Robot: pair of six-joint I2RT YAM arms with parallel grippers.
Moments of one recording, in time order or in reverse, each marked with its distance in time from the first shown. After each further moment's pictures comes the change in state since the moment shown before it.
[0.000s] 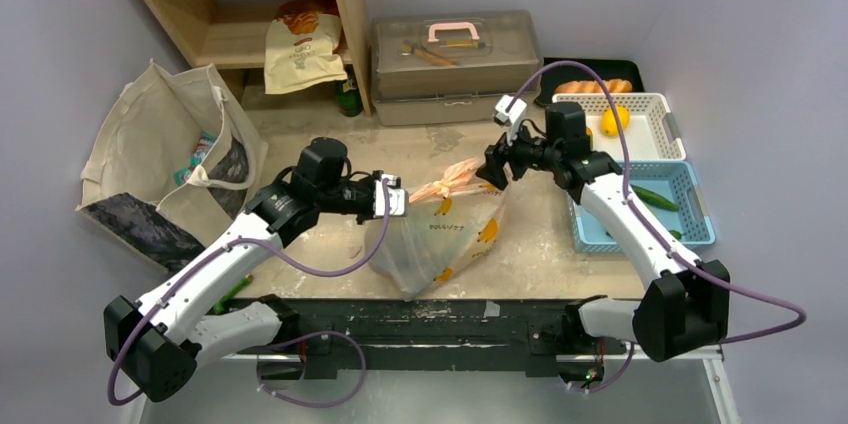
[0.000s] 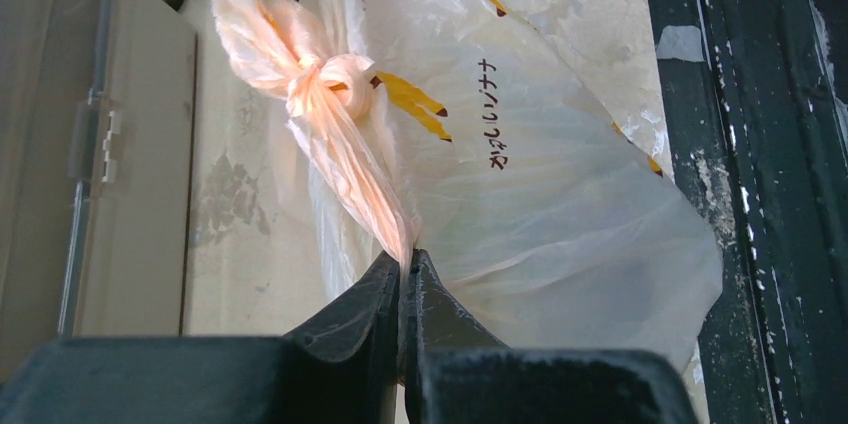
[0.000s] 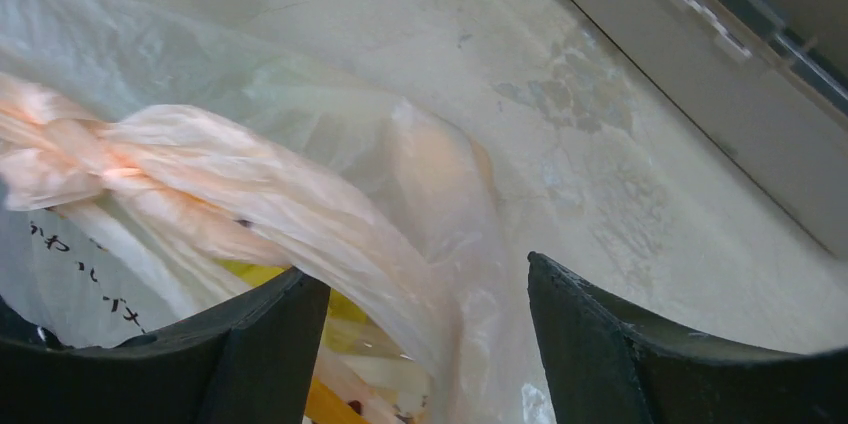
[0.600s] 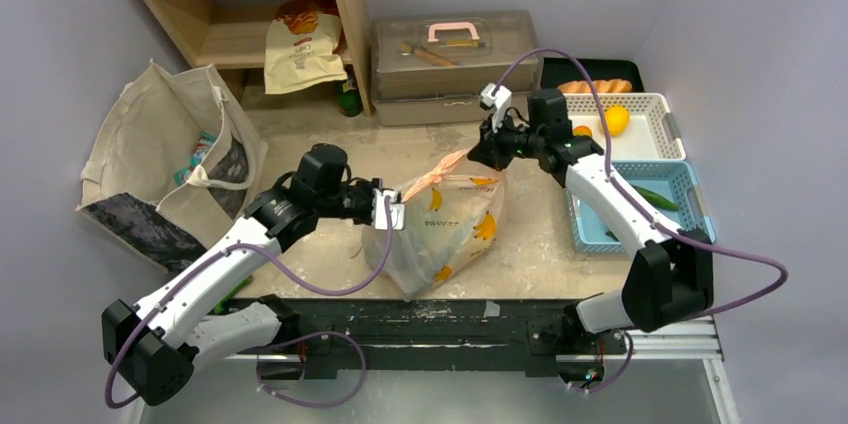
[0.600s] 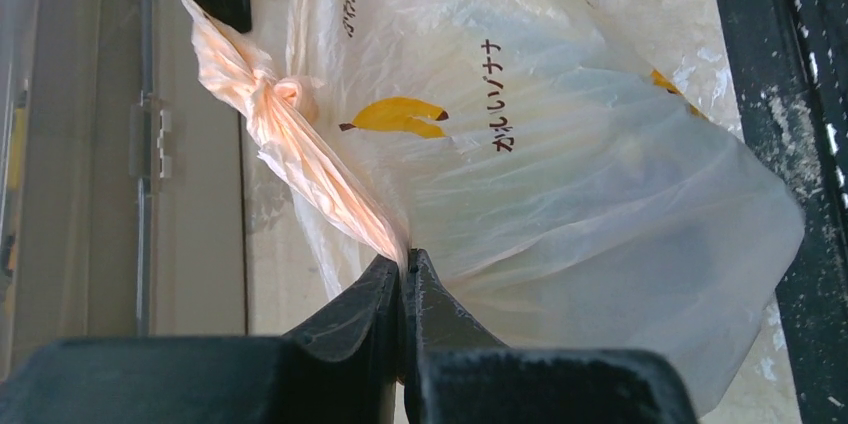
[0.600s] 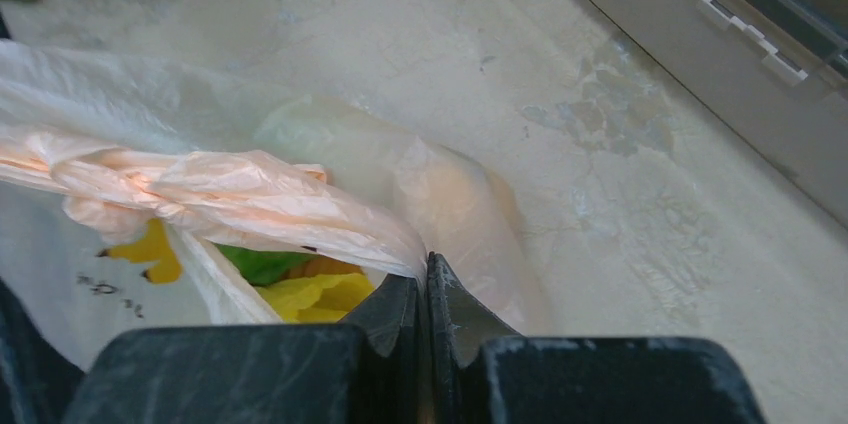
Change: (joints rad) left arm -0.017 0.012 -0.009 -0.044 -0.052 0.142; right arm 0.086 0.170 0.113 0.020 0.041 0.015
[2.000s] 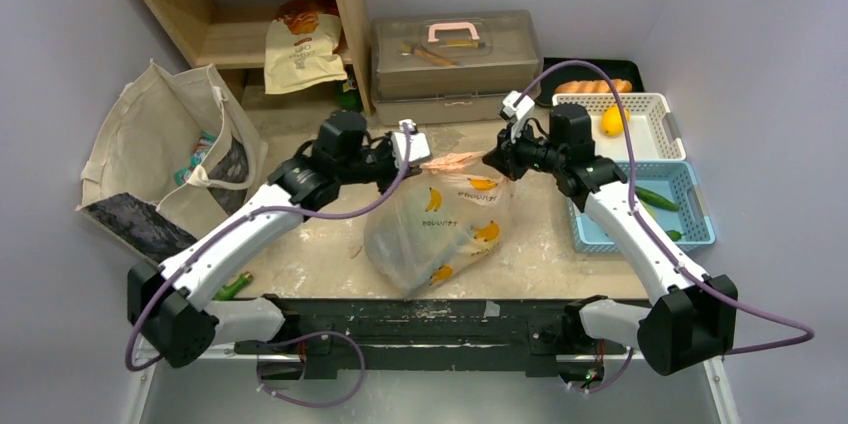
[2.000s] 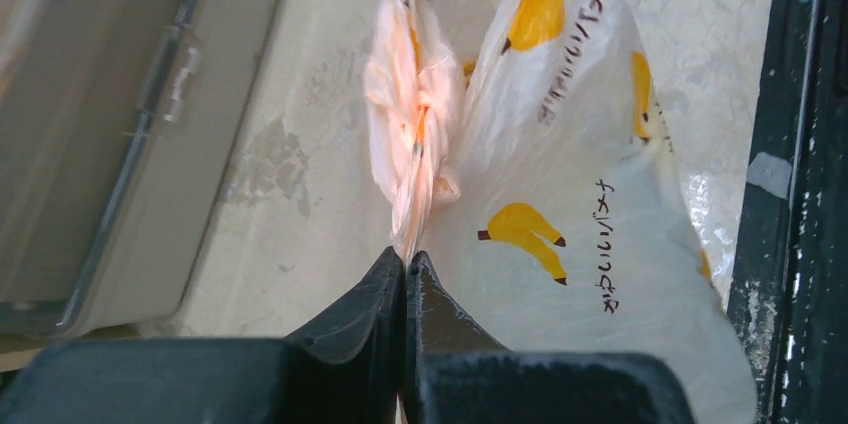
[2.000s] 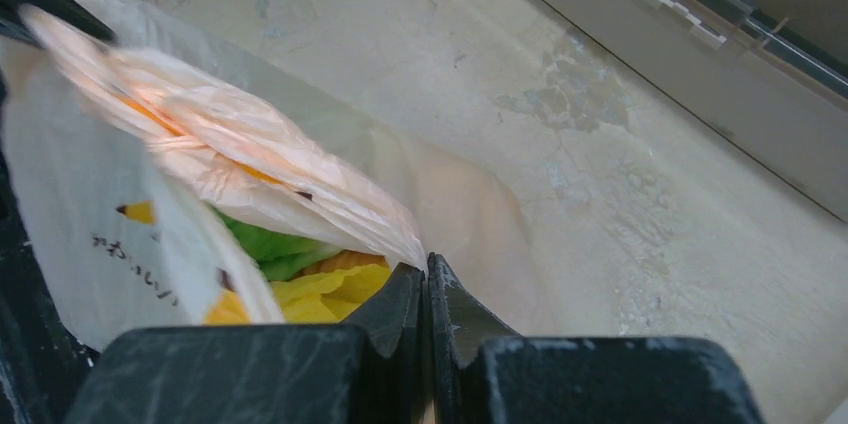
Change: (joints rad) left arm -0.034 0.240 0.195 0.136 -0.184 -0.426; right arm -0.047 -0.225 -0.123 0.021 0.004 0.117
